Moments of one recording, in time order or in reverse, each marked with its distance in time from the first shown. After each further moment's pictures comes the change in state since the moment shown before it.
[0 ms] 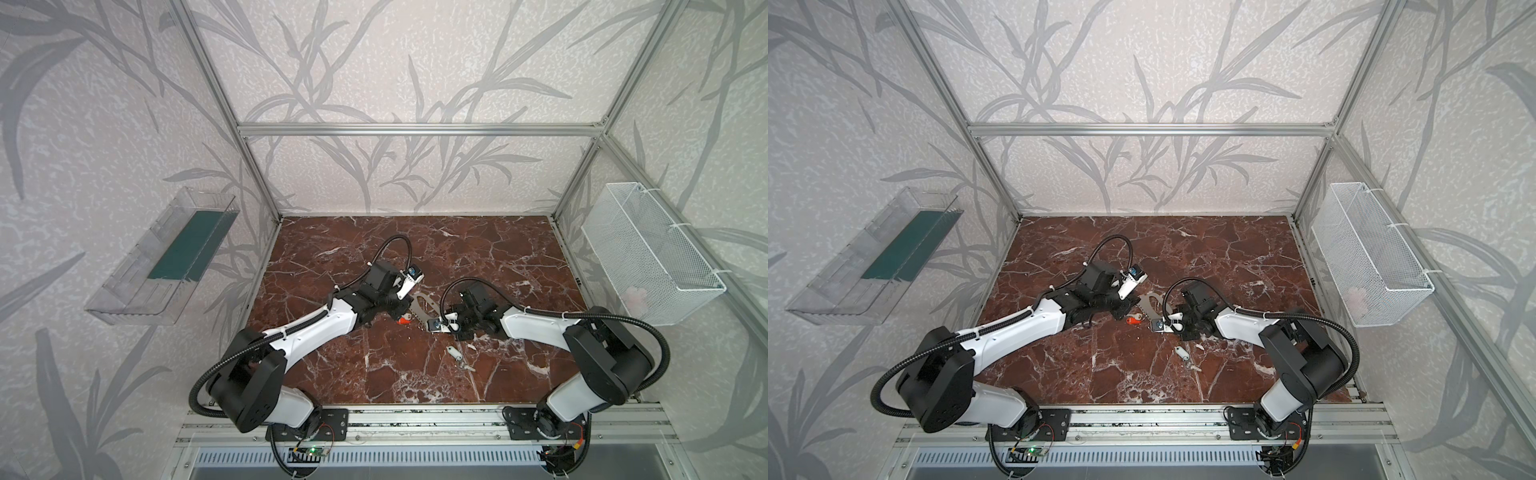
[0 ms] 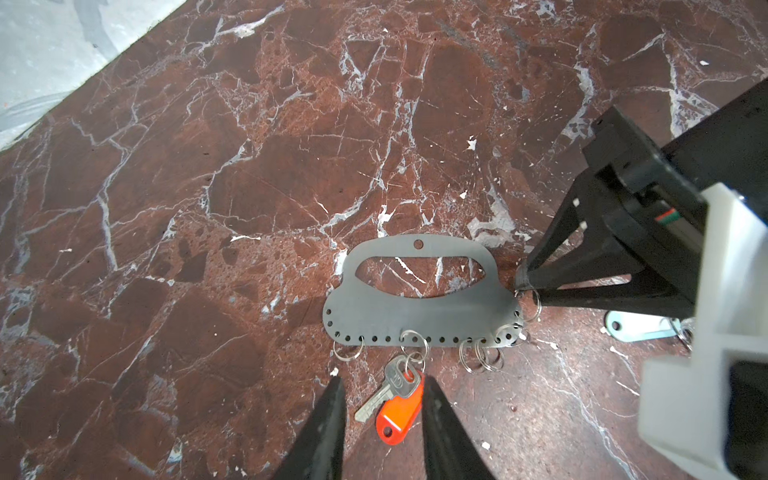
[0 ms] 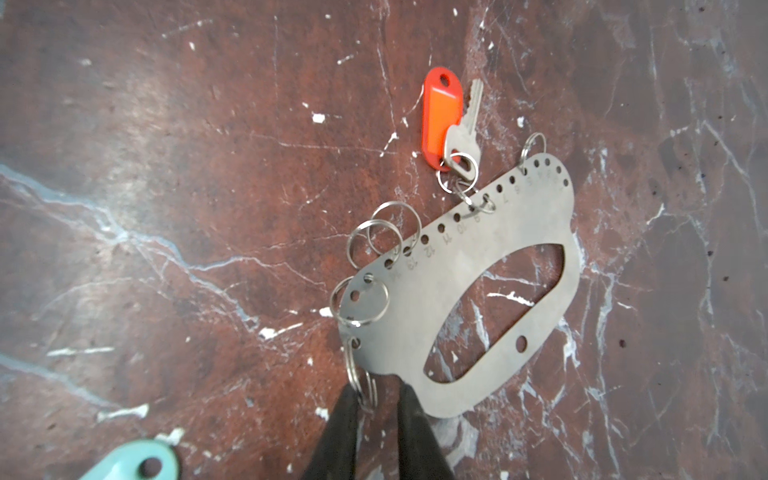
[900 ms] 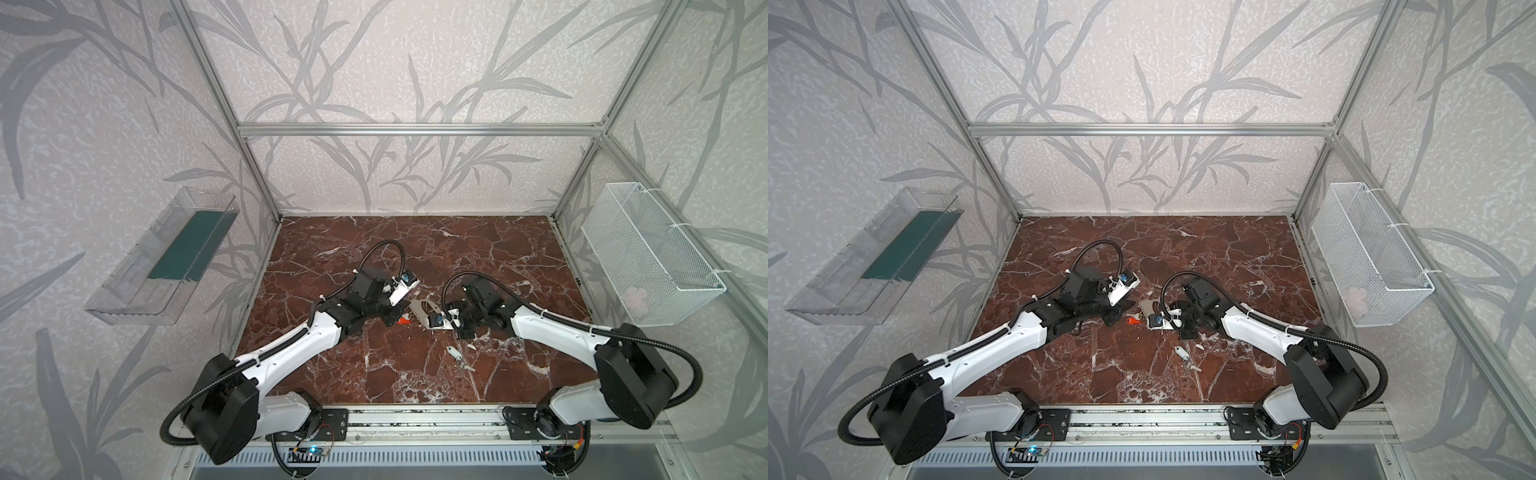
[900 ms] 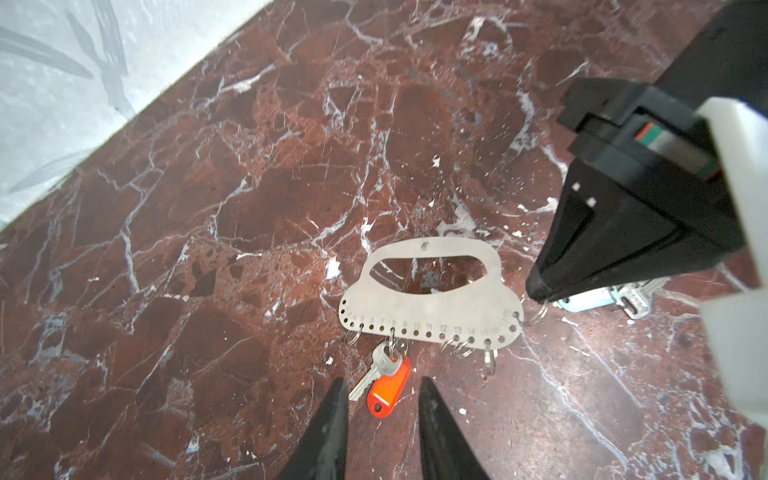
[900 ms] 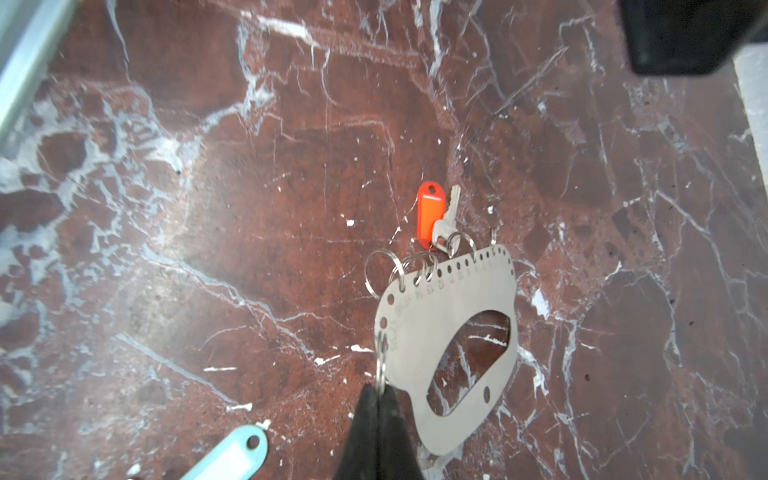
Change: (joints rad) left arm 0.003 -0.211 -0.098 0.005 0.082 0.062; right arm 0.020 -0.166 0.086 -0.209 -0.152 0.100
